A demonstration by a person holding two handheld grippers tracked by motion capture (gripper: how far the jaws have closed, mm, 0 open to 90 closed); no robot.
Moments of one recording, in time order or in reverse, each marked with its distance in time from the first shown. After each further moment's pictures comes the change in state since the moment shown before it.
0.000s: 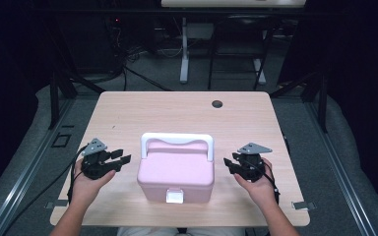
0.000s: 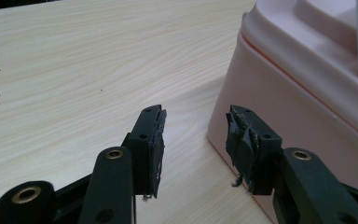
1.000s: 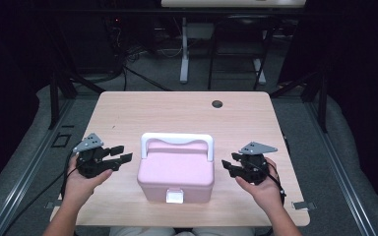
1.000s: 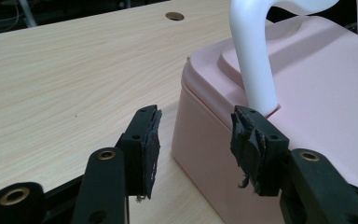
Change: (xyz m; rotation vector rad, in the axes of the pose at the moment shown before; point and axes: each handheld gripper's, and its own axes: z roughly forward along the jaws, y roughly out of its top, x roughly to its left) left arm -0.015 0.027 -0.028 -0.026 -0.101 0.015; right arm 0.018 0.021 -0.038 -0.009 0.068 -0.032
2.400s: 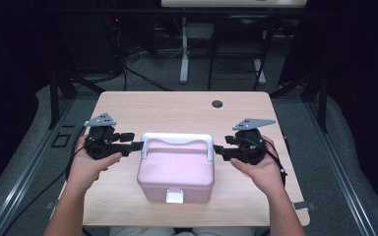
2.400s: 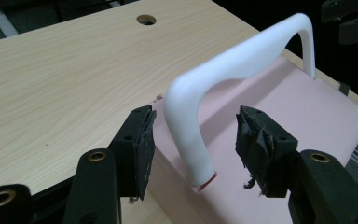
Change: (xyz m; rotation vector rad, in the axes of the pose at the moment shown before) left arm -0.024 0.069 0.005 0.093 -0.077 0.013; right arm 0.014 0.077 -0.024 0.030 0.086 -0.006
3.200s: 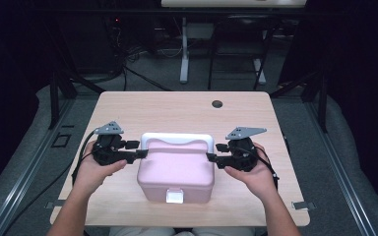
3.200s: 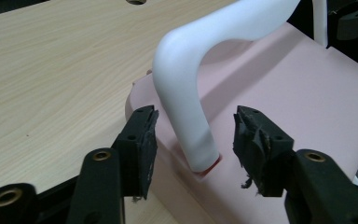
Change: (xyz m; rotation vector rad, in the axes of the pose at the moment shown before) left arm 0.001 -0.019 0.022 0.044 -0.028 0.029; right arm 0.007 -0.019 0.022 -0.007 0.090 -0.045
